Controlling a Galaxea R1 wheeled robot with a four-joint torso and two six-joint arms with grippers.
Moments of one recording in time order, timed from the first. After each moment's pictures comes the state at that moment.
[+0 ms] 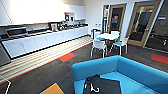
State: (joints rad) left arm 1.42 3.06 -2.77 0.08 0.02 0.13; right arm -1.56 3.06 -2.71 0.07 0.07 -0.23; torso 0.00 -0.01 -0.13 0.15
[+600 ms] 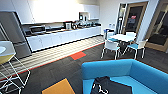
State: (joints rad) left arm 1.43 3.07 -2.77 0.08 0.02 0.13; right arm -1.56 3.06 -2.71 0.07 0.07 -0.23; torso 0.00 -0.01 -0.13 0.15
